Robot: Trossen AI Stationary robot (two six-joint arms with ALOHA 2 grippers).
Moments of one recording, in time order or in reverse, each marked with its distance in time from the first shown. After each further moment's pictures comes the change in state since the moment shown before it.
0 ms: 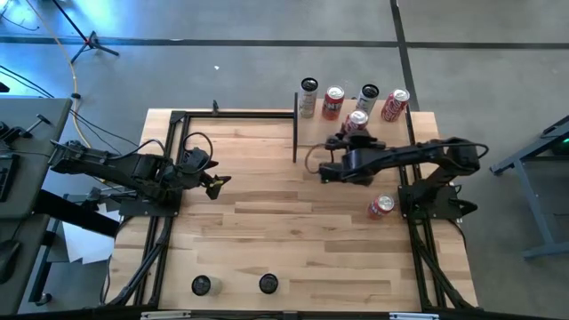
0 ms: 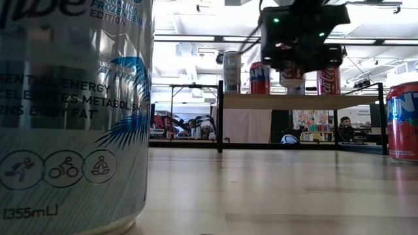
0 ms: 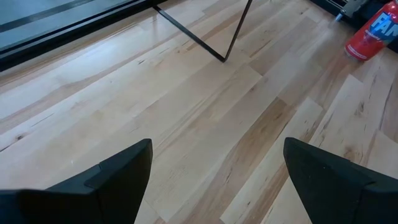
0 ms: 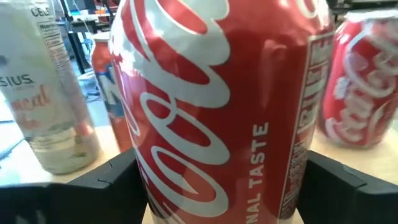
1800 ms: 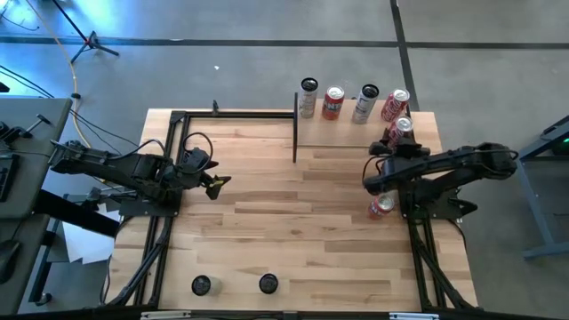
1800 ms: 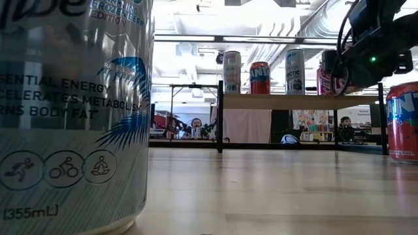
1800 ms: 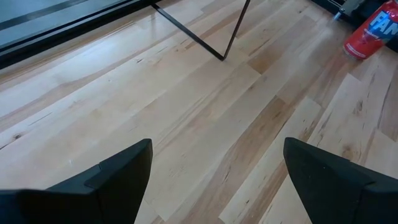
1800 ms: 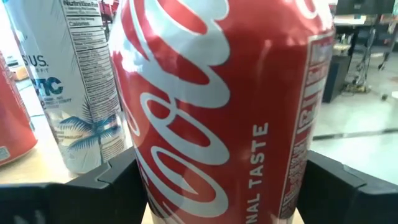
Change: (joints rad) left arm 0.000 0.000 0.000 0.000 0.007 0.000; right arm 0.007 -0.346 -0.480 -0.509 0.061 0.594
